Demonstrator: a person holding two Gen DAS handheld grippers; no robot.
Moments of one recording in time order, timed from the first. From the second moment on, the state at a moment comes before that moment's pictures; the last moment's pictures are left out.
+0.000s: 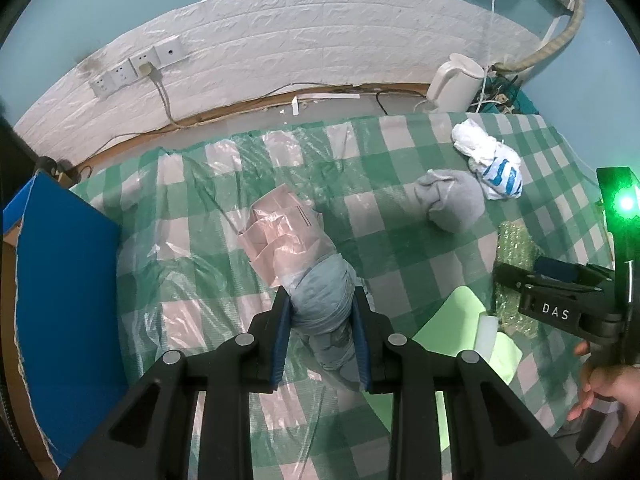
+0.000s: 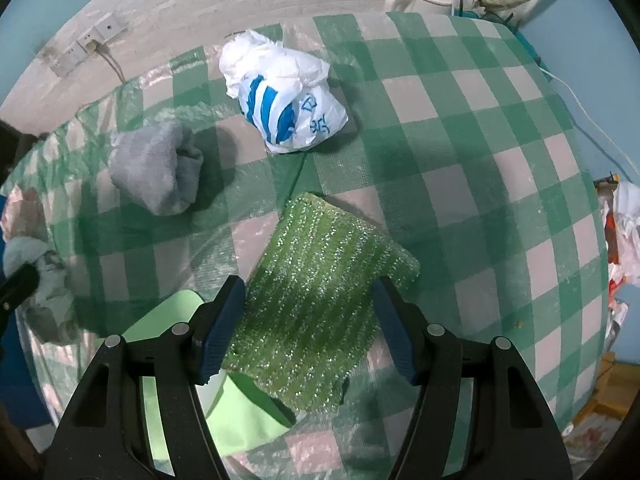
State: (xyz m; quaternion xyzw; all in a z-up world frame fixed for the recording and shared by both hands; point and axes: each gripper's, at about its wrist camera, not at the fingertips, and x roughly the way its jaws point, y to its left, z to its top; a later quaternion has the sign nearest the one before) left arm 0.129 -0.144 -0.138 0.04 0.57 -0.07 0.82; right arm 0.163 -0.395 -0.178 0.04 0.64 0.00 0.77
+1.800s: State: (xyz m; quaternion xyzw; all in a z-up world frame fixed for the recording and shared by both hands) left arm 0.059 -0.112 -0.069 0.08 0.51 -0.08 0.85; right arm 0.096 -0.343 -0.065 -0.06 0.53 0.10 0.84
